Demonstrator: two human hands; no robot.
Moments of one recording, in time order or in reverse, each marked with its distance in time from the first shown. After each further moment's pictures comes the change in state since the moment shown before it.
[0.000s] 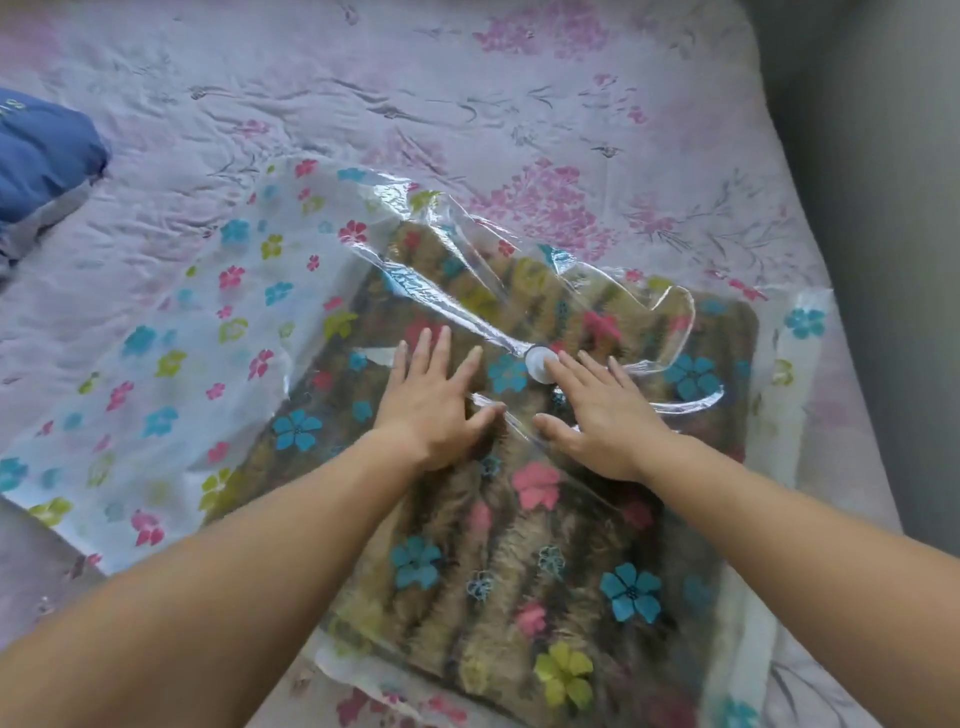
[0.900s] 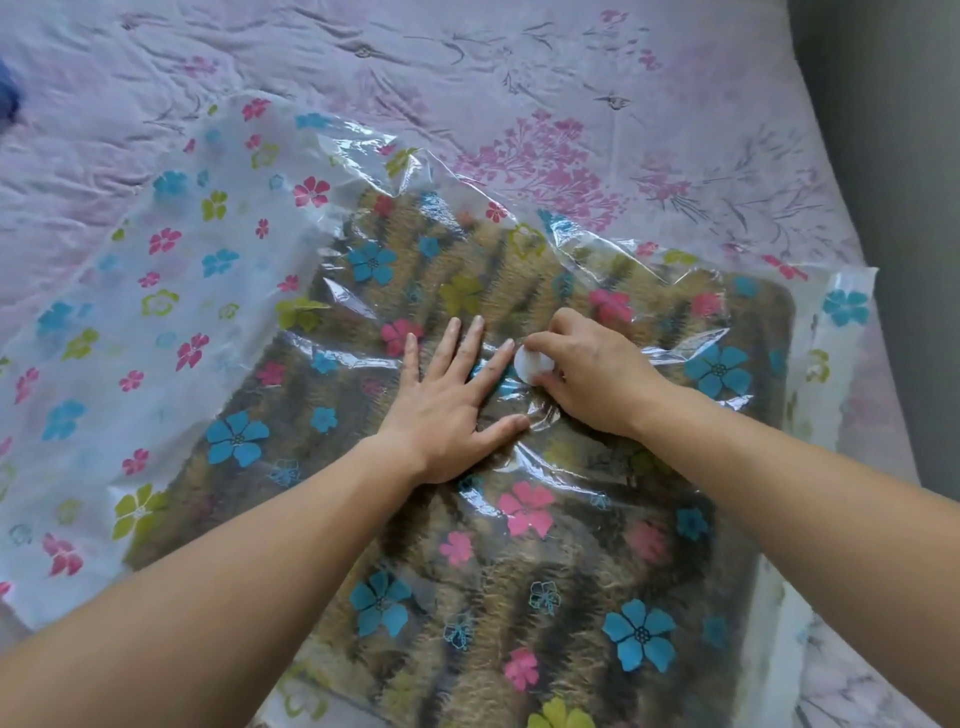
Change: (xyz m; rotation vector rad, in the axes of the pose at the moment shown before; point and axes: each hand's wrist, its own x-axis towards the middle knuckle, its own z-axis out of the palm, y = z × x) left_hand 0.037 0.008 0.049 -0.073 0.039 0.192; right_hand 0.050 0.001 -0.021 0.052 0.144 -0.111
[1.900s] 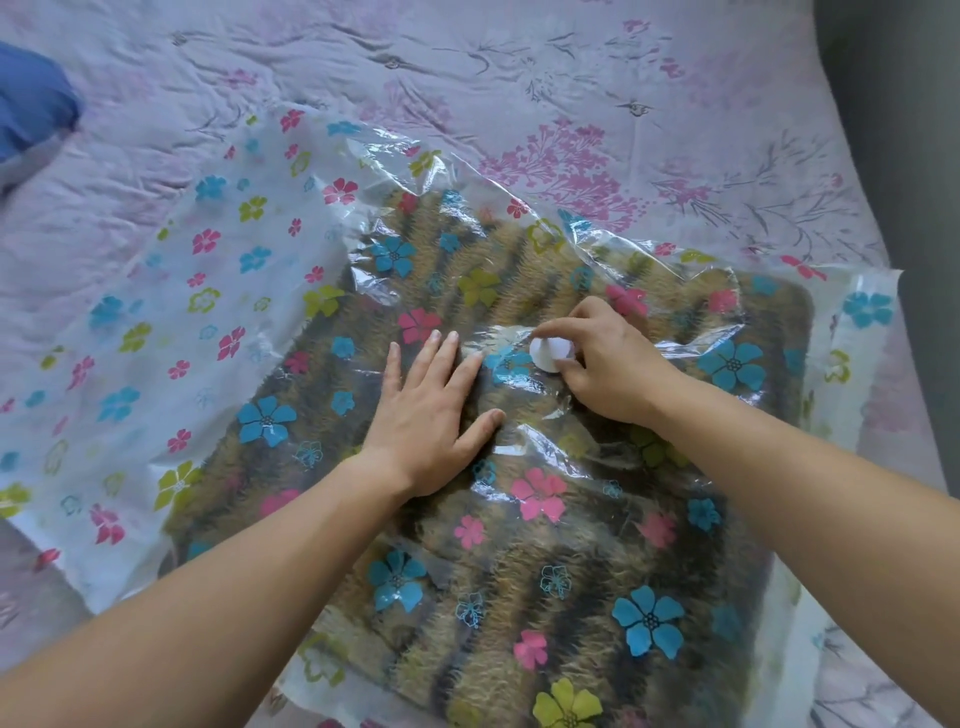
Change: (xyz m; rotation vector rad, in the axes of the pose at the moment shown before) left_hand -0.045 -0.005 -0.014 -0.018 0.068 -0.150; right_hand 0.002 0.001 0.001 0.225 0.016 0.100
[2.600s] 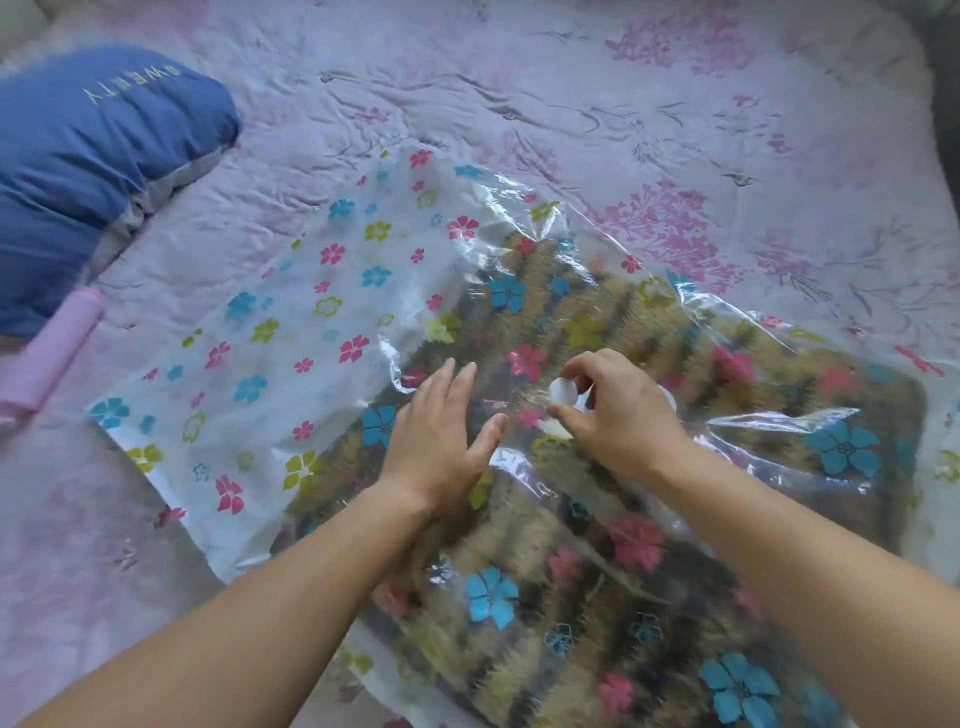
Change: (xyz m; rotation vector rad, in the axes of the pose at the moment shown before) left_hand -0.047 -0.067 -0.030 -0.357 0.146 -0.309; right_hand 0.016 -0.095 0.033 0.040 0.142 -0.103
